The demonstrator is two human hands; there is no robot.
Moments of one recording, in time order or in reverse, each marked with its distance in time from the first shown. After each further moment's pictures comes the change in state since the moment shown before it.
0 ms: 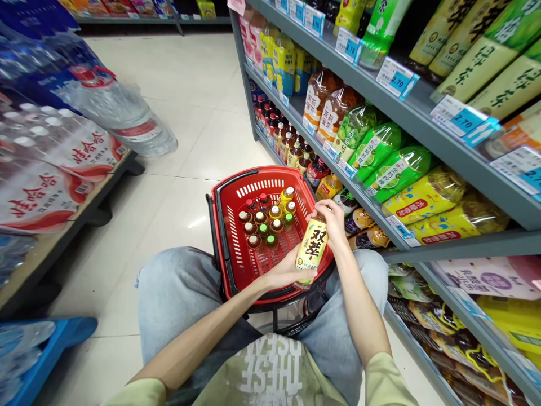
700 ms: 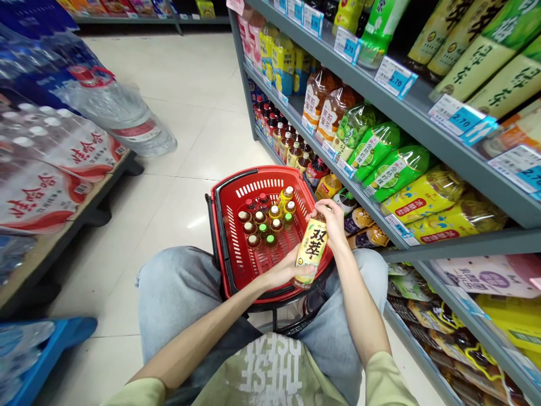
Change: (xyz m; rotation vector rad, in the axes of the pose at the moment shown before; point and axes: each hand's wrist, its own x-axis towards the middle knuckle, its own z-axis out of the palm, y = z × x) left_hand -0.004 0.021 0.005 -0.020 -0.027 -0.071; right_hand 0.001 0.000 -0.001 0.024 0.004 -0.005
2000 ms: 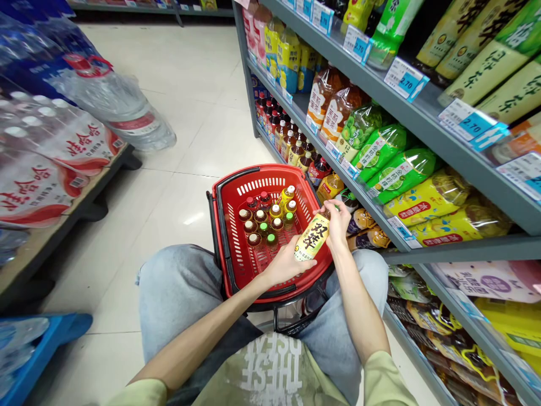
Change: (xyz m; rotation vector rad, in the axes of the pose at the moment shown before) left_hand 0.004 0.004 -0.009 0.644 0.301 -0.008; right_hand 0.012 0.017 0.000 0.101 0.243 -0.095
